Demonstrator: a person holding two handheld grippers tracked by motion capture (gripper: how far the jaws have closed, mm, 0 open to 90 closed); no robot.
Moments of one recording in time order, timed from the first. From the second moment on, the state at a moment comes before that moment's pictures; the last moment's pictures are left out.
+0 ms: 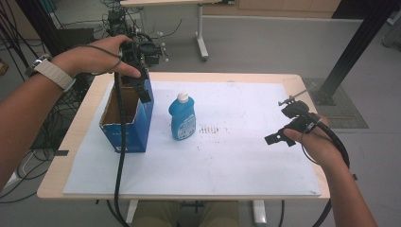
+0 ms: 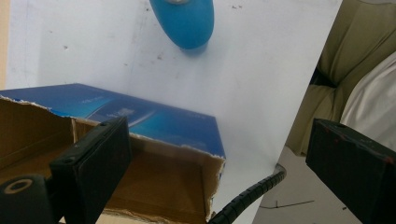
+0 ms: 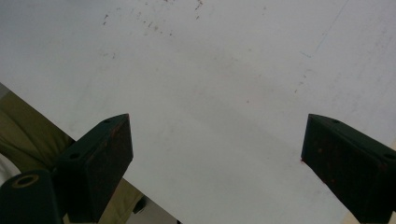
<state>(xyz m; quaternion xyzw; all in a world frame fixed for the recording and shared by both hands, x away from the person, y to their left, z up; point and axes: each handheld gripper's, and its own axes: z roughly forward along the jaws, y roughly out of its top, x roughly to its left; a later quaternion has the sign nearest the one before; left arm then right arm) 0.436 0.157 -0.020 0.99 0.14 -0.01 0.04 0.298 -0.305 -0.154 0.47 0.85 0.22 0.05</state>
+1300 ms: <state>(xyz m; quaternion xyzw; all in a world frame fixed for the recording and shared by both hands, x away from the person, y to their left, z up) 0.460 0.115 -0.025 0.96 0.26 0.00 0.05 0.299 -0.312 -0.161 0.48 0.85 0.22 0.05</state>
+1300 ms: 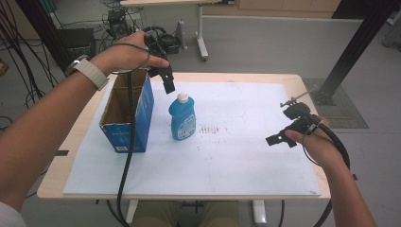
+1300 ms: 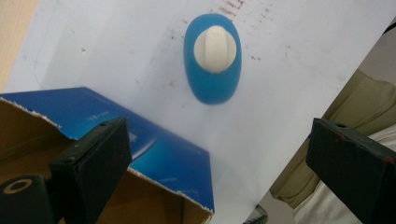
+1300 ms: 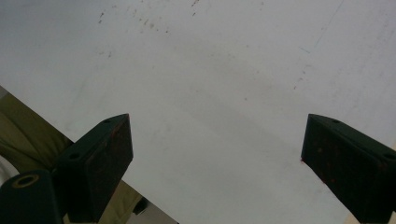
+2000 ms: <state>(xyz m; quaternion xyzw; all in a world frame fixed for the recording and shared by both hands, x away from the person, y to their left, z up) 0.476 0.083 -0.046 0.96 0.27 0.00 0.04 0.296 -0.314 -0.160 0.48 0.85 0.22 0.05</state>
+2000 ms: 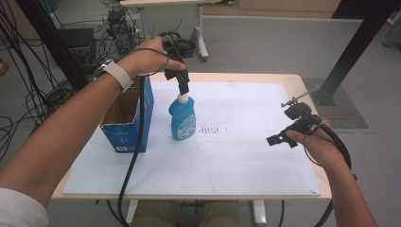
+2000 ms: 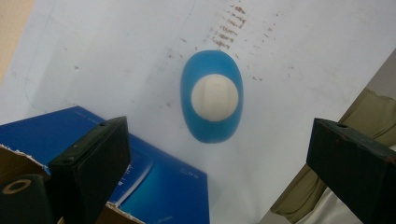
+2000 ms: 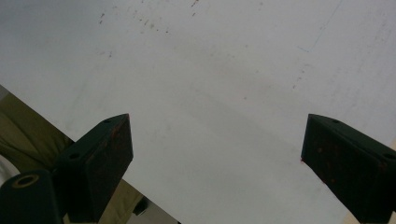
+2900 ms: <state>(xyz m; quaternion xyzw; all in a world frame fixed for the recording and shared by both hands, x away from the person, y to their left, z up) 0.484 0.070 -0.074 0.96 0.29 0.01 0.02 0.295 -0.317 -0.164 0.48 0.85 0.22 0.04</state>
